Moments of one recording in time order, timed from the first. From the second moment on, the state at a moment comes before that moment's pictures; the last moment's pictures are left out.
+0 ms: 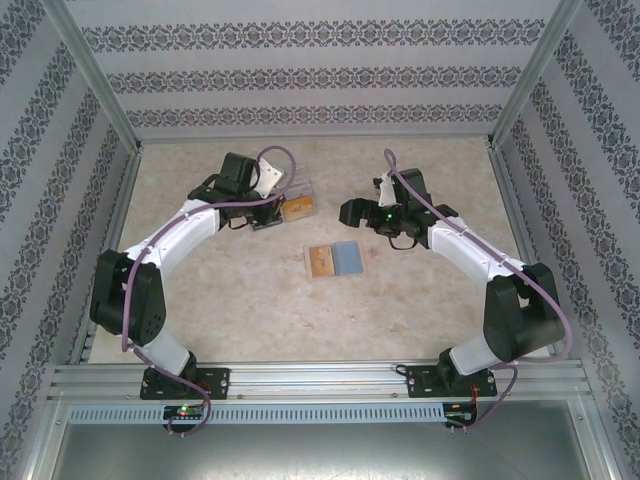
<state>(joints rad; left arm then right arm) -0.31 1.64 1.27 -0.48 0.22 0.24 0.33 1.50 1.02 -0.33 -0.47 0.52</state>
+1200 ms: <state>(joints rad) -0.18 2.00 1.60 -0.80 0.39 1.05 0.32 1.45 0.99 -0.39 -0.51 0.48</state>
